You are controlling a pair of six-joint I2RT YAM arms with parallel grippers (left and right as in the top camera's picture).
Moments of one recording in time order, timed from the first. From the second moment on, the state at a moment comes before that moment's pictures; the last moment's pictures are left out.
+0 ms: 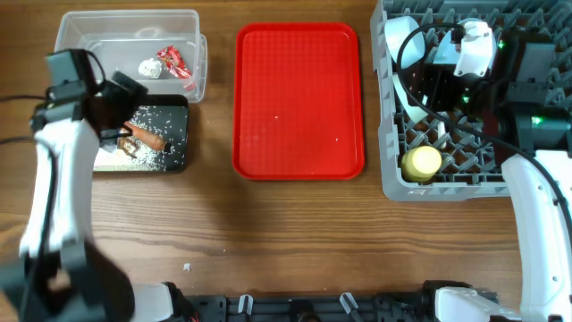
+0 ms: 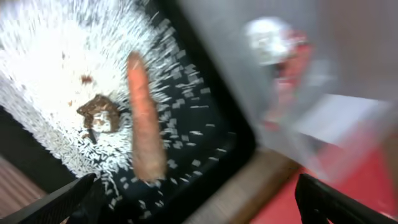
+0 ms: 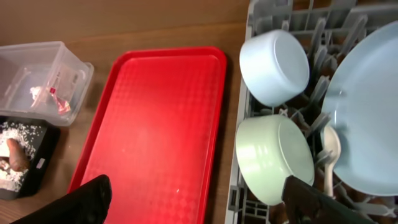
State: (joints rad) left arm 0.25 1.57 1.28 -0.74 0.08 -0.76; right arm -0.05 1.35 1.34 -0.73 -0.35 0.04
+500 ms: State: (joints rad) left arm 0.21 1.30 1.29 -0.76 0.08 -0.73; right arm -0.05 0.97 1.40 -0.85 -0.36 0.14
